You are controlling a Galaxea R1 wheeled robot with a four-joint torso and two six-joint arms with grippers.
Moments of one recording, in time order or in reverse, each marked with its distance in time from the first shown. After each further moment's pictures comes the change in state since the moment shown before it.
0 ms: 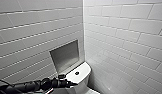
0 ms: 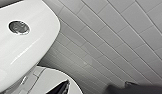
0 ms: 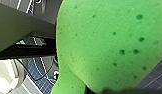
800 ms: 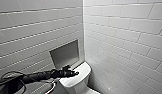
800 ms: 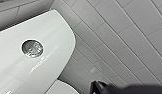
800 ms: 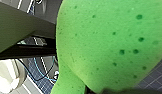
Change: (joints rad) left arm -0.089 0.206 -0.331 -0.131 0.038 -0.018; right arm 0.000 0.002 0.000 0.000 0.006 0.000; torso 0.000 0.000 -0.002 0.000
